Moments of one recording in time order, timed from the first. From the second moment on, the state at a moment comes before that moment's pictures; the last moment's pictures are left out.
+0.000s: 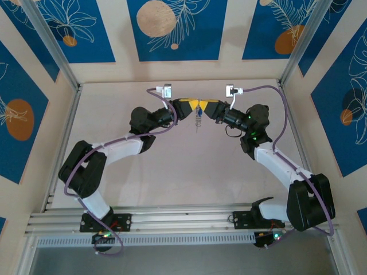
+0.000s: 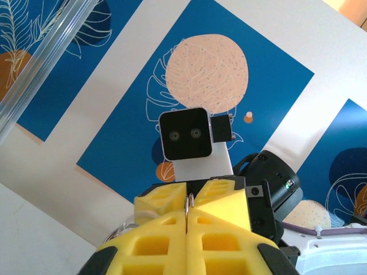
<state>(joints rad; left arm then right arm) -0.61 1.69 1.01 1.17 0.66 -0.96 0.31 1.26 0.79 0.74 -0.80 0.92</state>
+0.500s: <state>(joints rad) -0.60 1.68 1.01 1.16 0.67 -0.93 0.31 1.26 0.81 0.70 -0.81 0.90</state>
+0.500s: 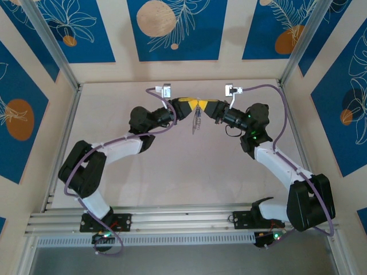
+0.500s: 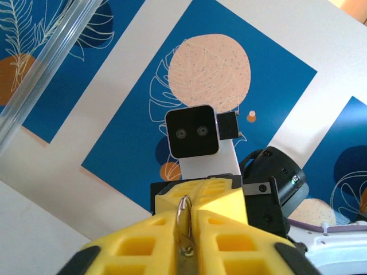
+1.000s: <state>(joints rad) -0.47 1.46 1.05 0.69 0.81 -0.53 0.22 1.32 1.01 0.20 -1.01 0.58</state>
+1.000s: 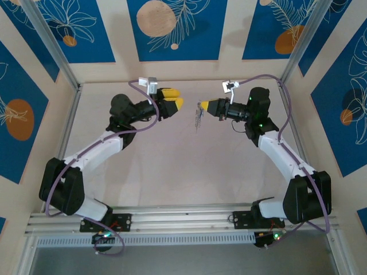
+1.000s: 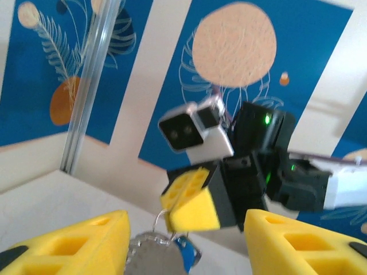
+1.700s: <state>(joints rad) -0.47 1.51 1.30 -0.06 1.02 -0.06 0.26 1.47 1.21 -0.24 -1.27 0.23</state>
